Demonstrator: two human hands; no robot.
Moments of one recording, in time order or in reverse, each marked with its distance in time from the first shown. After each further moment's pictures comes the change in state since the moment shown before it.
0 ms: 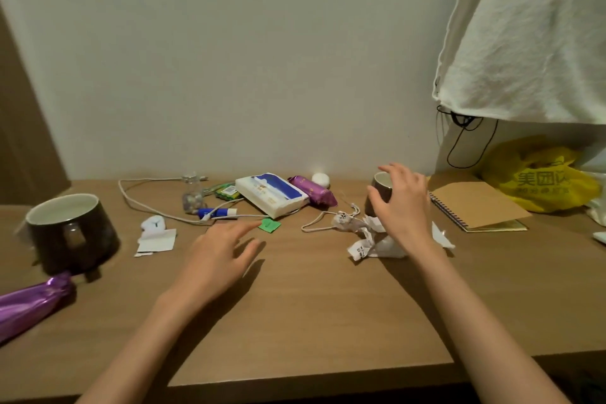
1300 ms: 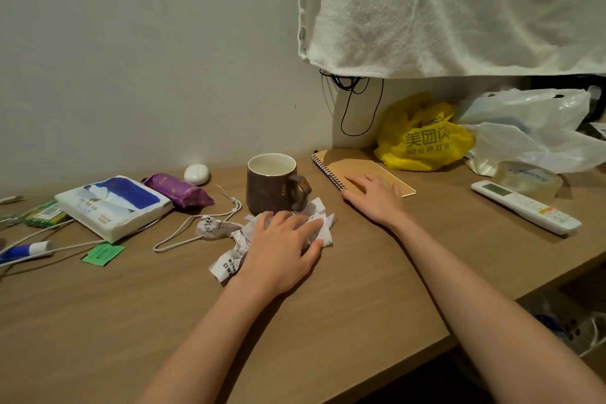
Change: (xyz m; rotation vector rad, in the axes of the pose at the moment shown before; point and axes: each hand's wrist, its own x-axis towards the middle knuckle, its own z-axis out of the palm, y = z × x) left_hand 0.088 0.213 0.159 0.076 -0.240 0.440; right_hand 0.045 0.232 -0.002 -0.267 -0.443 0.278
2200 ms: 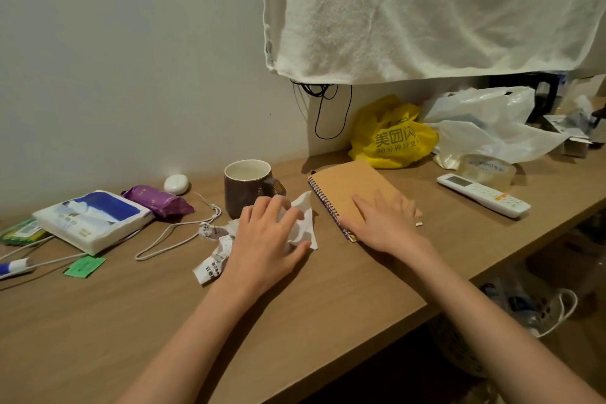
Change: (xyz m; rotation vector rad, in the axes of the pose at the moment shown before) left_hand -0.005 0.015 -0.010 0.116 0.287 0.125; right_hand -0.093 0.007 -0.039 -0.269 -0.140 0.163
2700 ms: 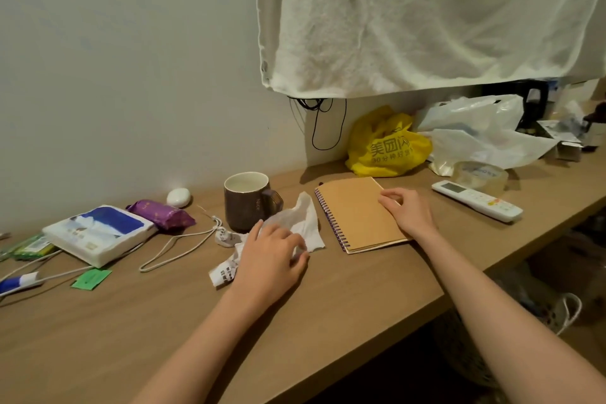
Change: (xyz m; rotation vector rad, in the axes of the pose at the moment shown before) left_hand -0.002 0.011 0.004 -0.059 -0.150 -0.029; right_hand 0.040 0.062 0.004 0.729 0.361 0.082
